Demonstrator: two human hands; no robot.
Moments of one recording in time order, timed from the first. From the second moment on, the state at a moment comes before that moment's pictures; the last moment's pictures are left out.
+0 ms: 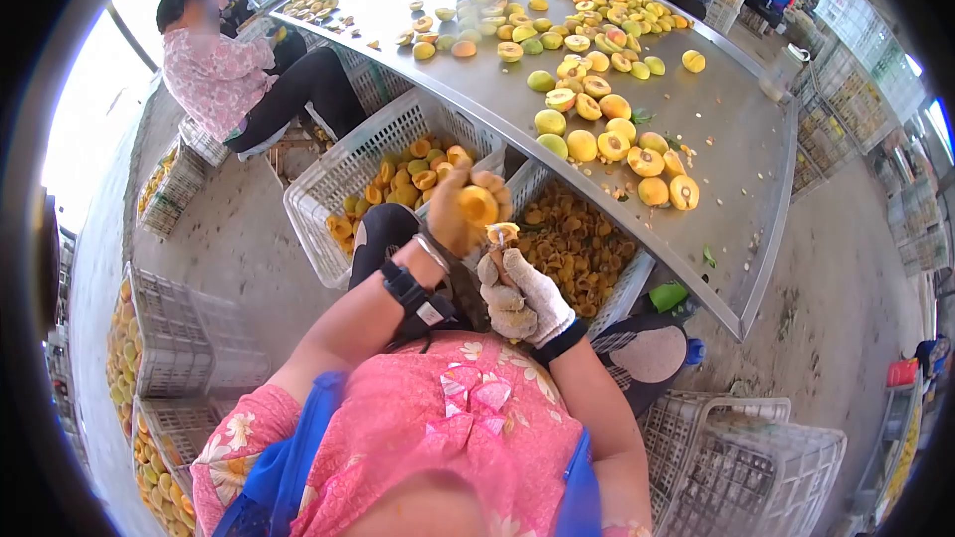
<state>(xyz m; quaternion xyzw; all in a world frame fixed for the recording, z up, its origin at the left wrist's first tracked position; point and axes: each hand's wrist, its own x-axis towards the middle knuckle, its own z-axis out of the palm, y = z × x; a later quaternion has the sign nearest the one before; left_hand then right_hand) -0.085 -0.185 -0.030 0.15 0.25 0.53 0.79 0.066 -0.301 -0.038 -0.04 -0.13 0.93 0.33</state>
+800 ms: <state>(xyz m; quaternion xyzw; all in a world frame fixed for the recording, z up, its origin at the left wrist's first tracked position) 0.021 -0.005 0.004 0.77 0.60 0.10 0.19 0.090 -0.288 -0.062 -0.26 -0.06 0.82 0.50</state>
